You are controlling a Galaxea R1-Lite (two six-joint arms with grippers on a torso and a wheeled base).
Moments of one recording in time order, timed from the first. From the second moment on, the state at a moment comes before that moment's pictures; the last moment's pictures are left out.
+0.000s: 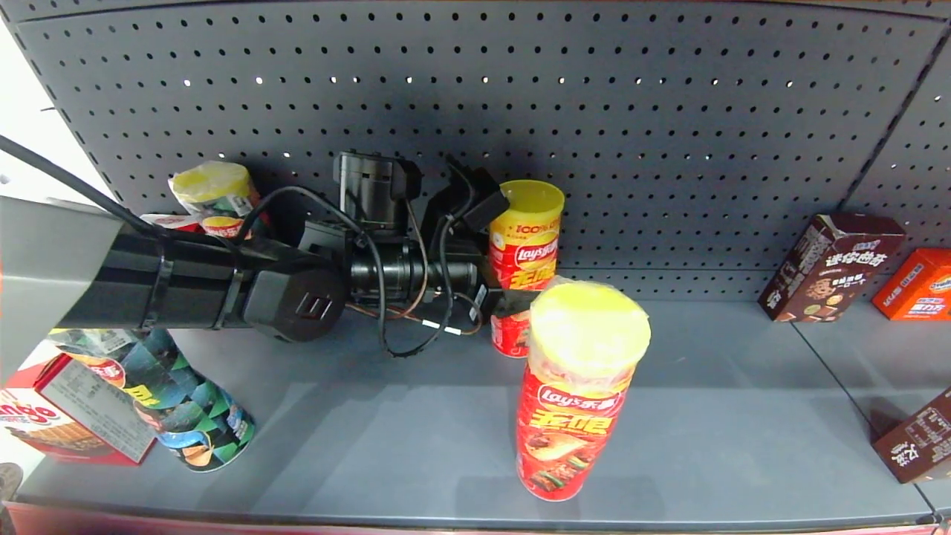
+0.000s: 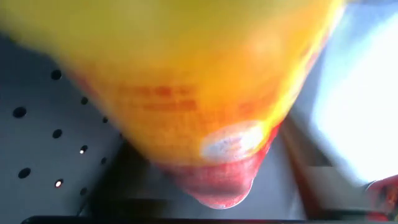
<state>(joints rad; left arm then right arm) -0.51 2.01 -1.40 -0.33 -0.55 0.39 0.33 0.00 0.00 0.00 -0.06 -0.01</state>
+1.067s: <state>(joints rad) -0.49 1.80 -1.05 -0.49 -0.38 0.42 0.33 0.00 0.00 0.00 -0.06 -0.01</state>
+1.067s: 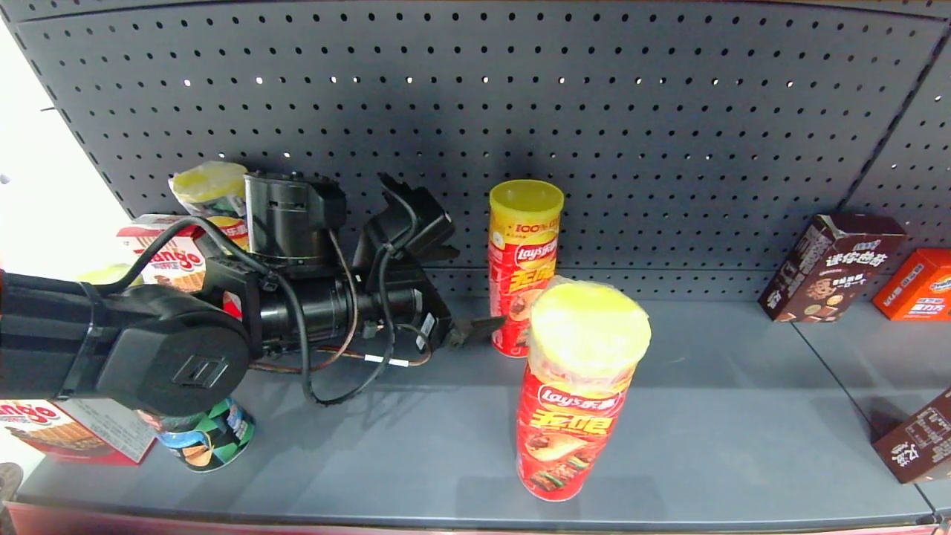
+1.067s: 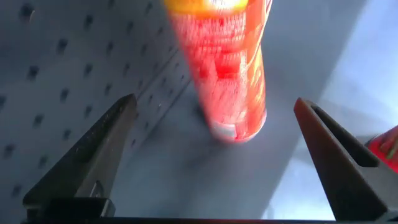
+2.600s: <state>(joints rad) -0.47 1.84 -1.09 -0.53 -0.25 0.33 0.33 0.00 0.00 0.00 -0.06 -0.01</state>
